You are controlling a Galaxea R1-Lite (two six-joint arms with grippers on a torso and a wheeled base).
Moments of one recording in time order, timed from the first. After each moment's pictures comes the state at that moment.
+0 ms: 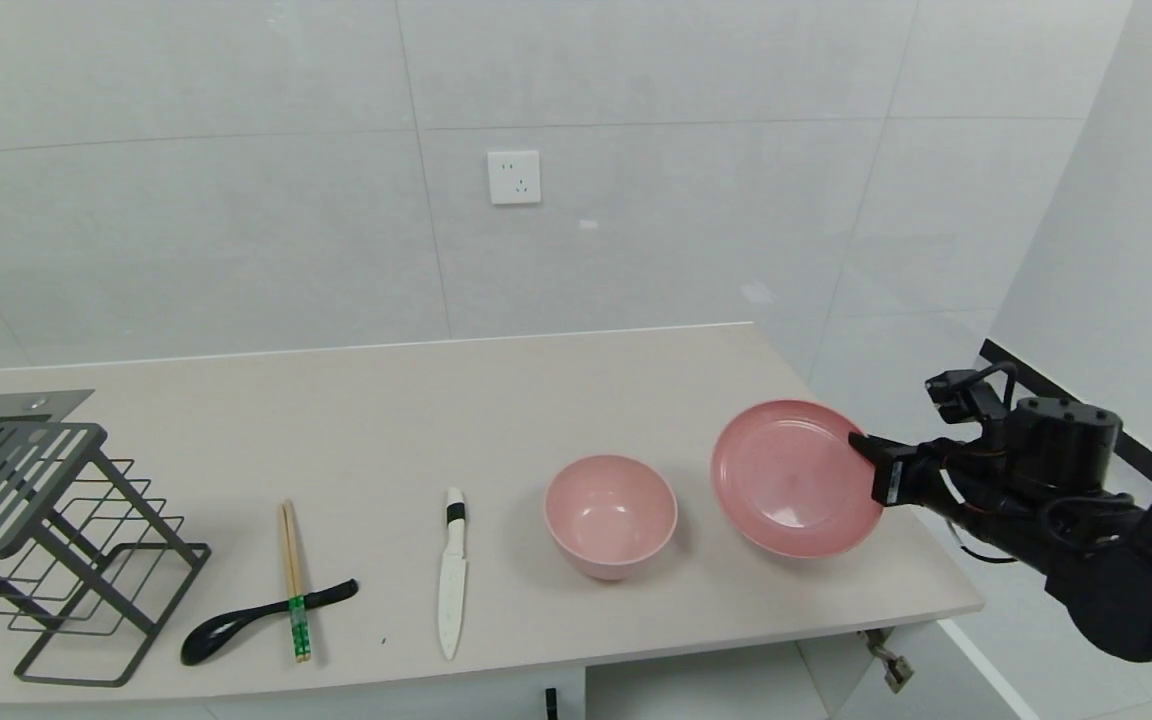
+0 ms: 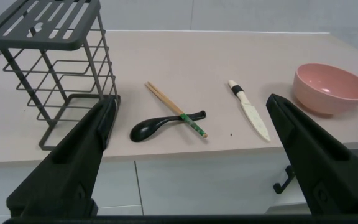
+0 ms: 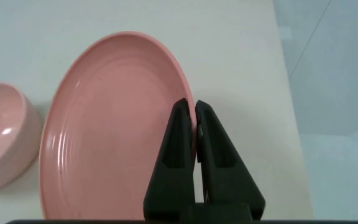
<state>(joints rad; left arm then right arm) 0.00 0.00 0.00 -0.01 -0.01 -0.04 0.08 2.09 -0.43 -1.33 0.21 0.06</state>
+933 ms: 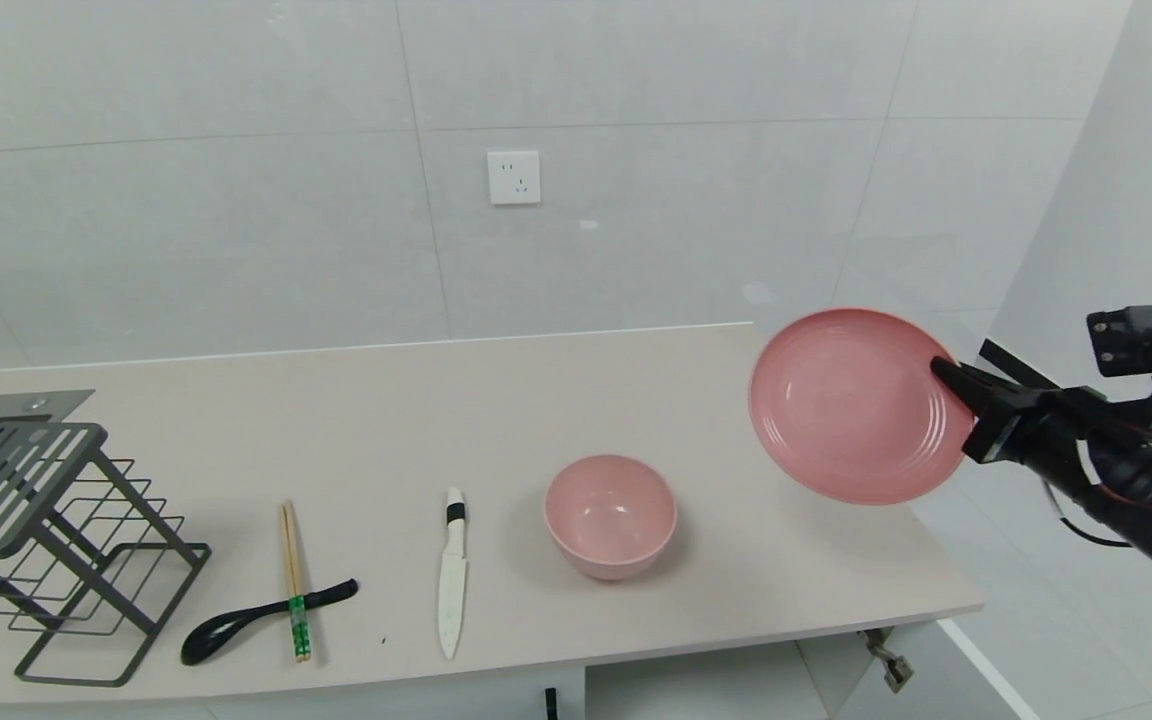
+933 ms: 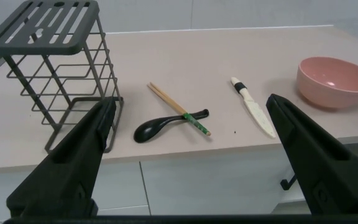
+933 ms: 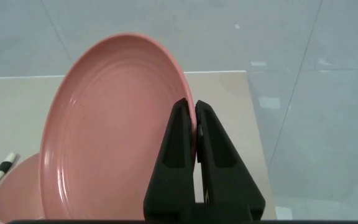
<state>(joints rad) 0.00 0.00 0.00 0.00 -0.02 0.00 0.07 1.74 -0.28 -1.44 0.21 0.10</state>
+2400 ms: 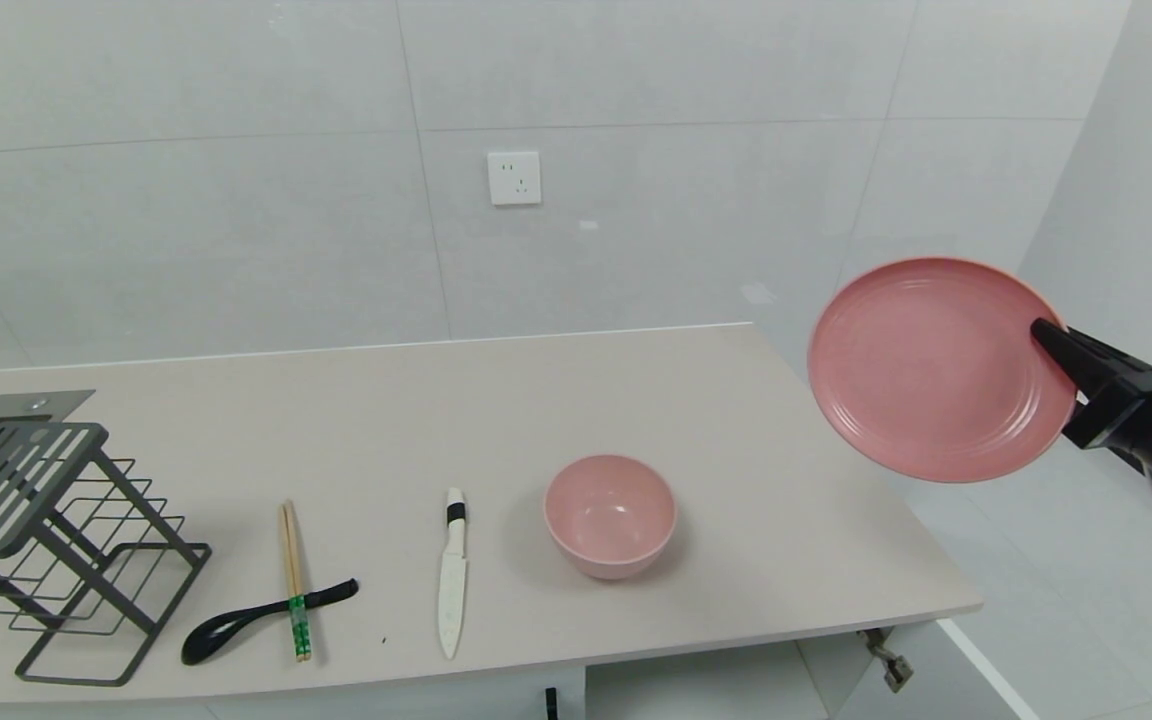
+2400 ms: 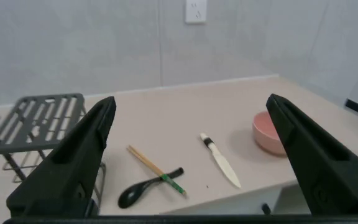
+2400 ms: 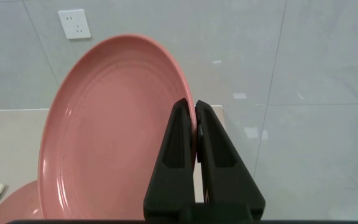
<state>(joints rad) -0.08 0.16 -0.26 -0.07 -0.09 -0.01 -0.01 1.54 -0.24 -1.44 0.21 0.09</state>
